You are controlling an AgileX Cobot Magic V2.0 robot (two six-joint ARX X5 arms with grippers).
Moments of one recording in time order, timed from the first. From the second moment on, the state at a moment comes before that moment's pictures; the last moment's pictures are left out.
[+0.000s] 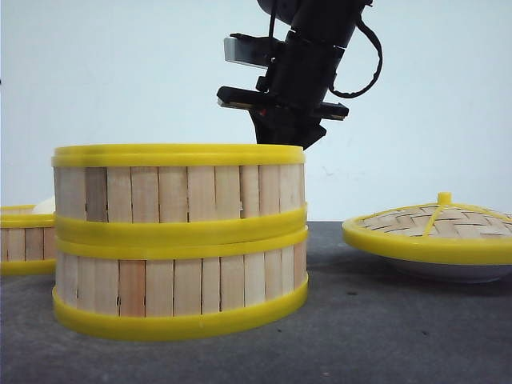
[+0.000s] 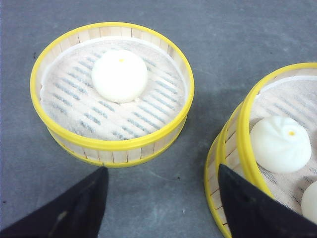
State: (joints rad) left arm -0.06 0.81 0.80 -0.57 0.13 -0.02; right arm 0.63 1.79 1.44 -0.53 0.00 0.03
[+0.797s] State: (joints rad) left arm -0.06 0.81 0.80 -0.56 0.11 -0.02; right arm 0.60 1.77 1.44 -0.52 0.05 0.03
